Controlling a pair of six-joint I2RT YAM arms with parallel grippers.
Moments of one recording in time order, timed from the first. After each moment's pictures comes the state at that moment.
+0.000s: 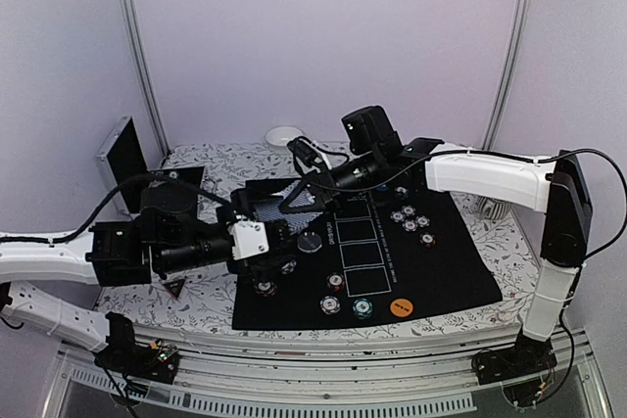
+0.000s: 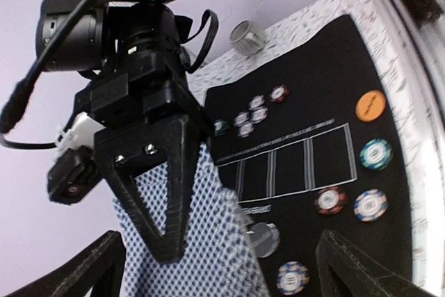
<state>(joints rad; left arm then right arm) -1.18 1.05 0.73 0.05 -0.26 0.81 0.86 1.87 1.56 -0.23 -0.94 0.63</state>
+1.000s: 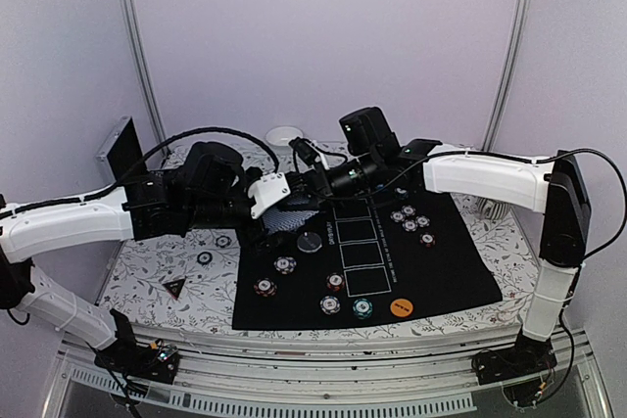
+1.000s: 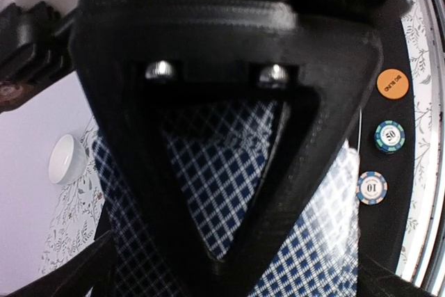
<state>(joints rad) -0.96 1.31 1.04 -0.33 -0.11 0.44 0.87 1.87 1.56 -0.22 -0.80 0.65</state>
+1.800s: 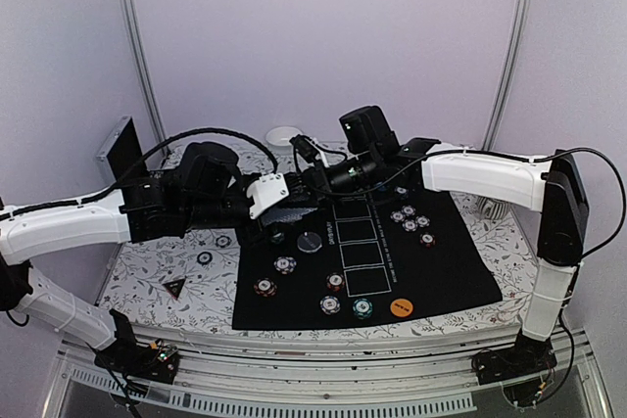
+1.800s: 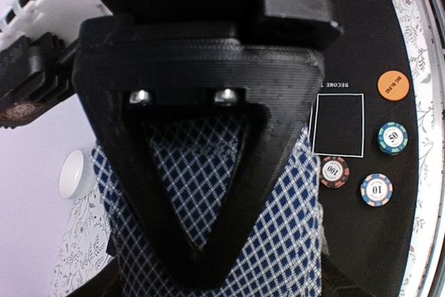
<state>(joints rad) -0.95 1.29 1.02 -0.28 -0.10 0.50 0.87 1.89 1.58 -0.22 -0.79 0.65</state>
